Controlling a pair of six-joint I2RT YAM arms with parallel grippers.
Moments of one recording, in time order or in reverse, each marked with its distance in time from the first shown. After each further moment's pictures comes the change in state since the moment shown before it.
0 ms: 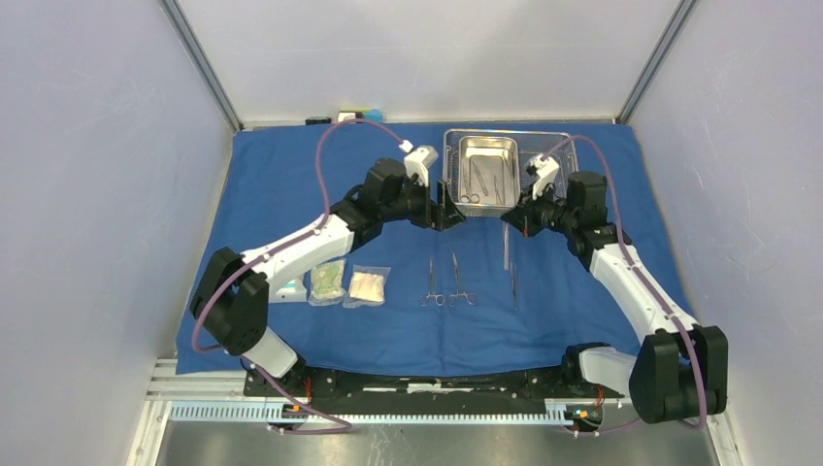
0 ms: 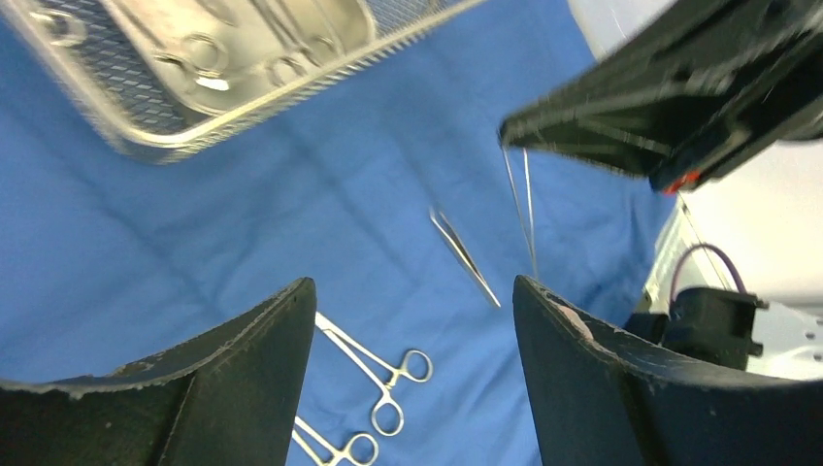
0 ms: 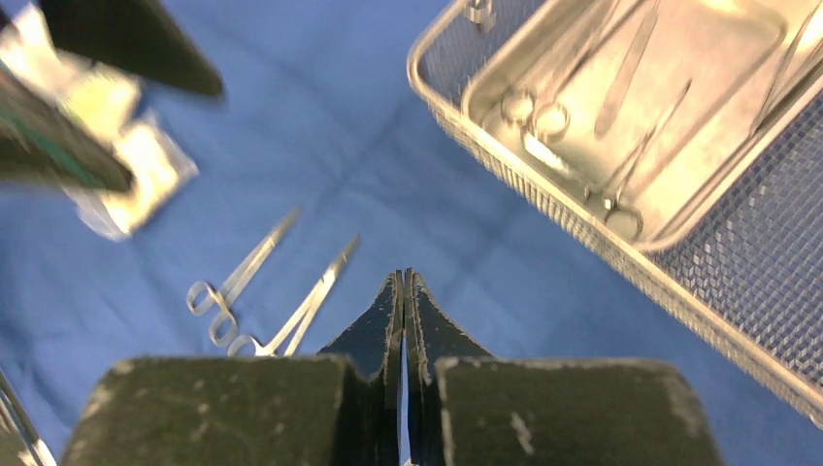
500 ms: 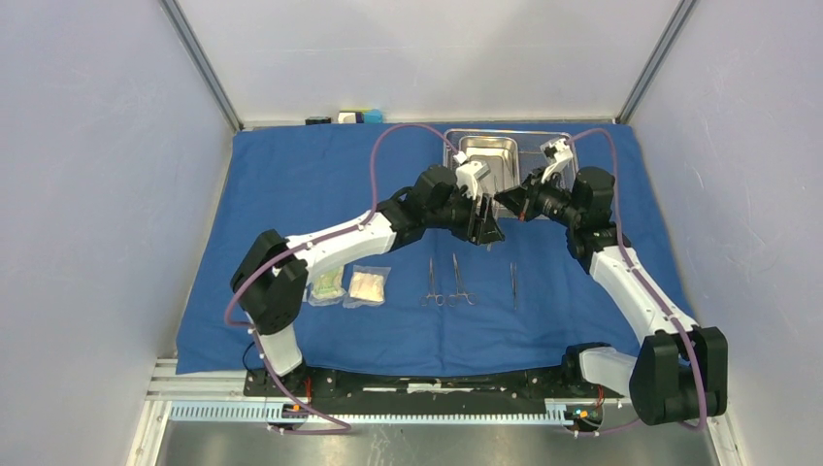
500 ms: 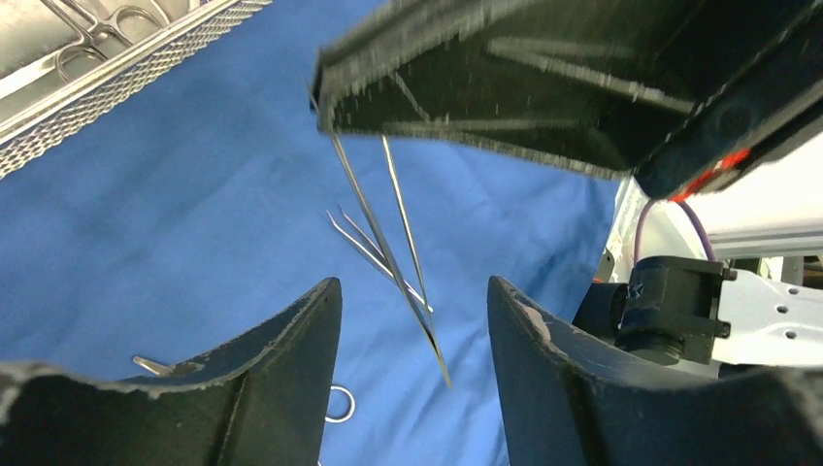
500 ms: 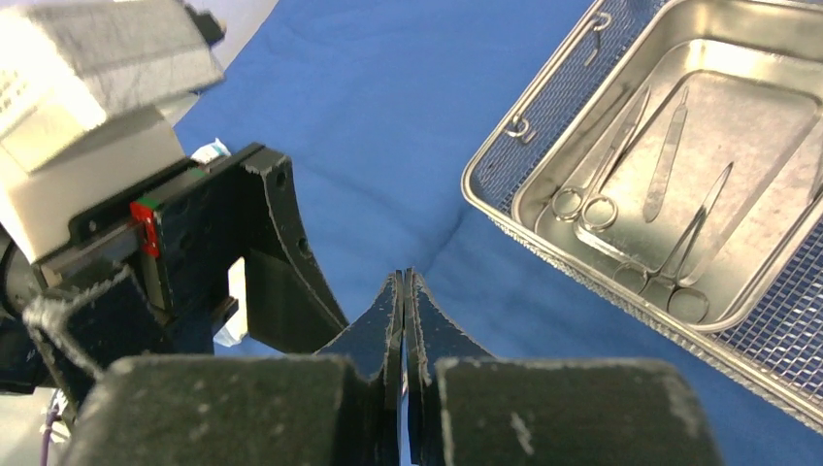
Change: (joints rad) left arm -0.195 0.212 0.193 -0.016 0.030 -0.010; right arm 0.000 -0.021 -0.016 0.343 -0.035 0.420
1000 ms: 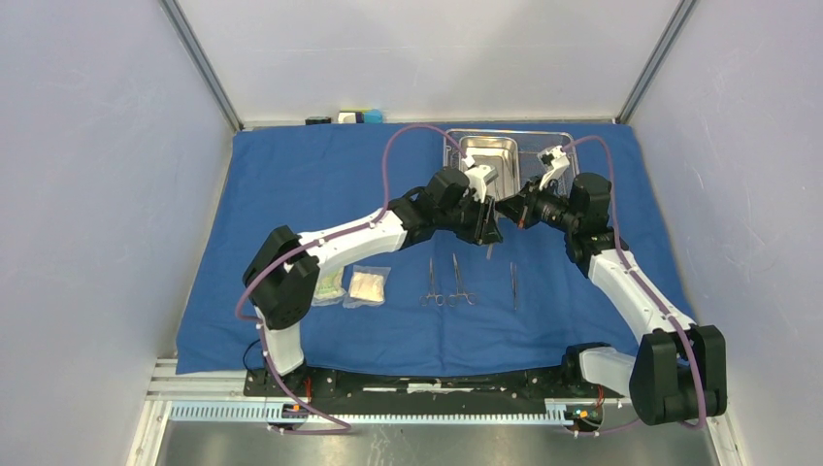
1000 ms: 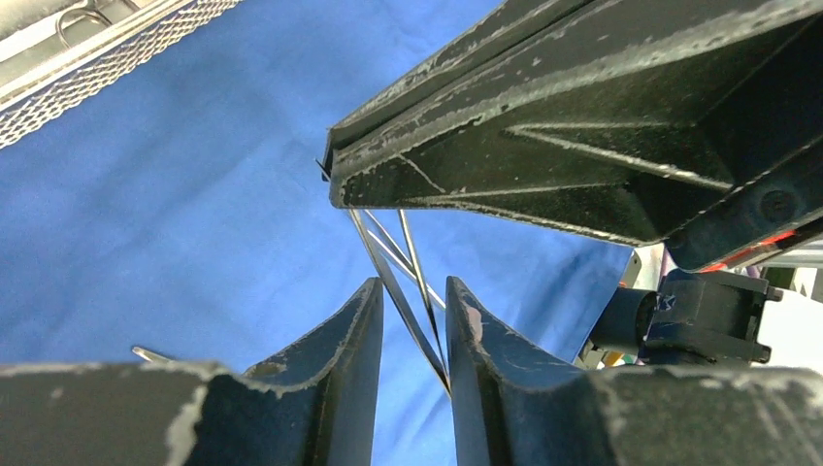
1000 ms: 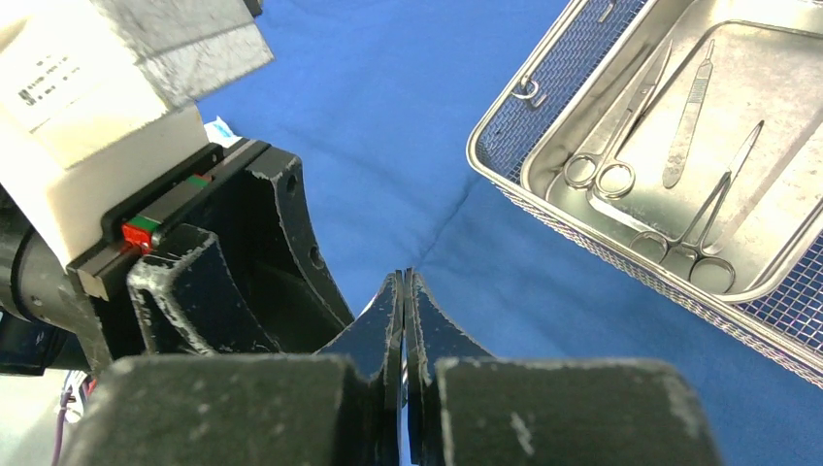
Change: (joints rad) left arm -0.026 0.071 0.085 -0.092 -0.056 0.000; right arm 0.000 0.000 -0.055 0.005 -0.022 0.012
